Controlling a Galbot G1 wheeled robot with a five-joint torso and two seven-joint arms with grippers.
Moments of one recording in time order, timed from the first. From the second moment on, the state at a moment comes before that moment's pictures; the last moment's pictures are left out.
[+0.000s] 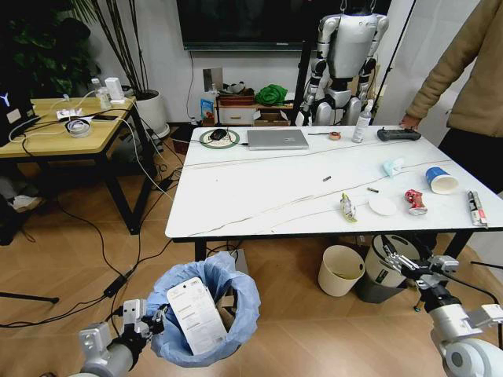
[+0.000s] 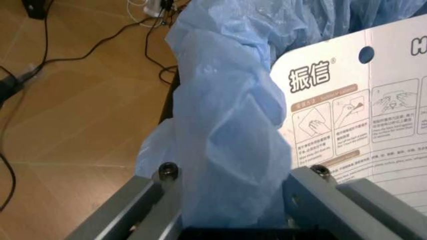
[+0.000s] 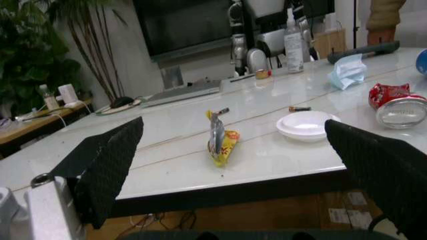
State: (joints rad) left arm 1.83 -1.16 -0.67 -2.23 -0.74 0.47 -0.10; right arm -1.57 1.22 0.88 1.88 0.71 0.08 -0.37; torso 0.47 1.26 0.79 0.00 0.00
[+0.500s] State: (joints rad) left arm 1.83 -1.17 -0.67 -2.23 -0.74 0.47 -0.10; right arm -1.58 1.22 0.89 1.87 0.71 0.09 -0.39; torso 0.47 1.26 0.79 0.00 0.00
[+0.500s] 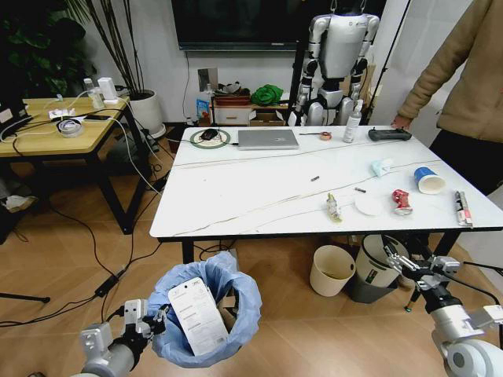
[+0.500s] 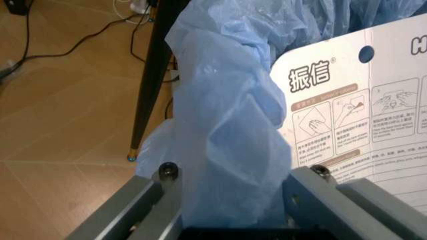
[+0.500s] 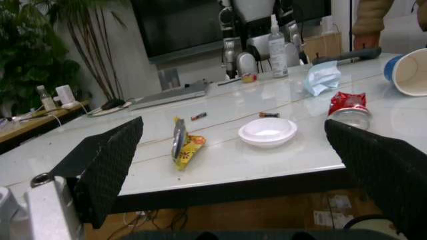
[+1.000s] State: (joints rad) left arm 1.84 -1.17 -0.66 -2.24 -0.74 0.48 -0.10; right arm -1.58 1.22 0.89 1.87 0.72 0.10 -0.40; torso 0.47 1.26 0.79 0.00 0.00
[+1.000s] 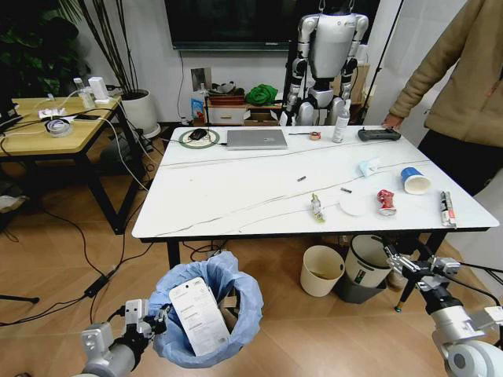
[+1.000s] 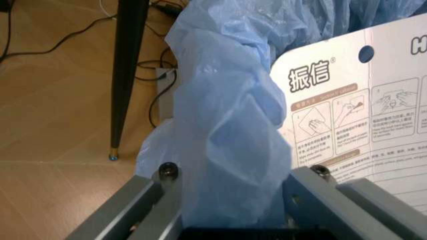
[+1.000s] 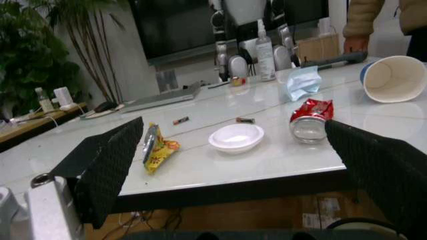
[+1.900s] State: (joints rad) left arm 1.86 -1.19 -0.68 -2.26 -0.73 0.48 -0.11; right arm -1.58 1.20 0.86 1.90 0.70 0.15 -0.42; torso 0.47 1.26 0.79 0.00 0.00
